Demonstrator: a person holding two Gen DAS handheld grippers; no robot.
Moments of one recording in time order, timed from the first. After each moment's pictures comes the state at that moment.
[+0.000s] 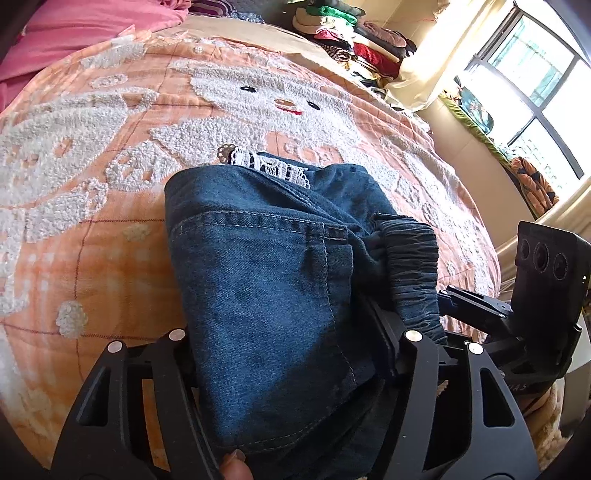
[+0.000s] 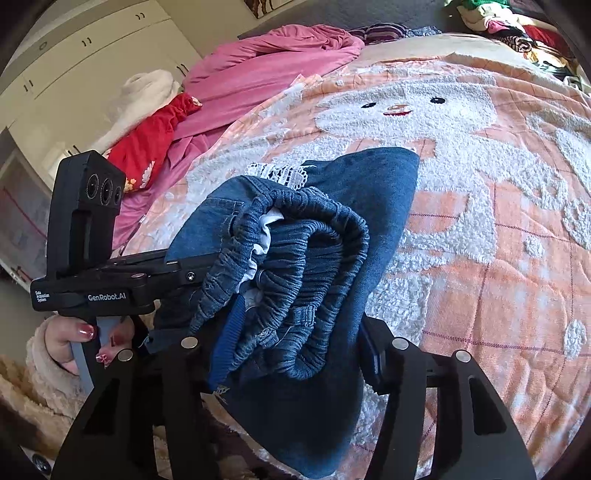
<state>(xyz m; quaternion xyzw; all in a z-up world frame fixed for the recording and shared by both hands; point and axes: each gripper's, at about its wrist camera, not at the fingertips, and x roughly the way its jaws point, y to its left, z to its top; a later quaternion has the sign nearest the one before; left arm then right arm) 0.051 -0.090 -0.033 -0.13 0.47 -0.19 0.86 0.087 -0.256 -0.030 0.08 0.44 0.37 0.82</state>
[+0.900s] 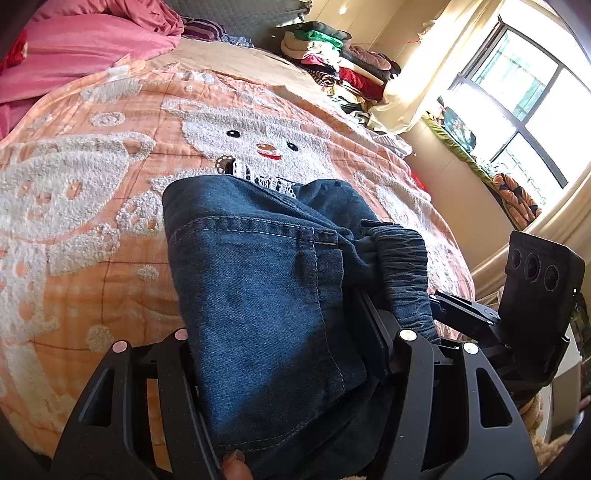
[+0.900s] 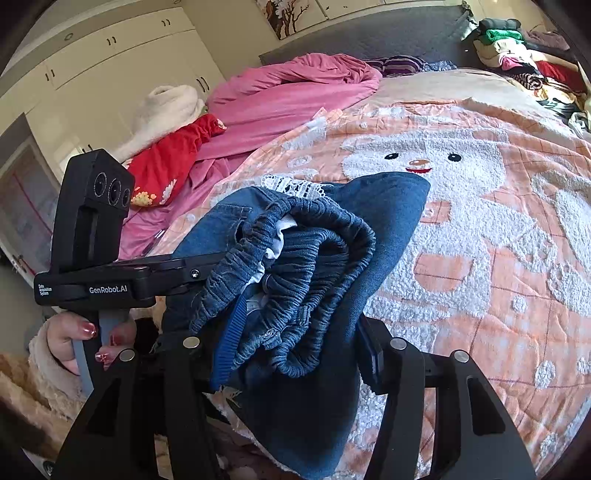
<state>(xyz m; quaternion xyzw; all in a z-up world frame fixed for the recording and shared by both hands) 0.043 -0.081 0.018 -0.14 0.42 -0.20 0.87 0.075 -0.250 0.020 0.06 0.39 0.38 0.84</state>
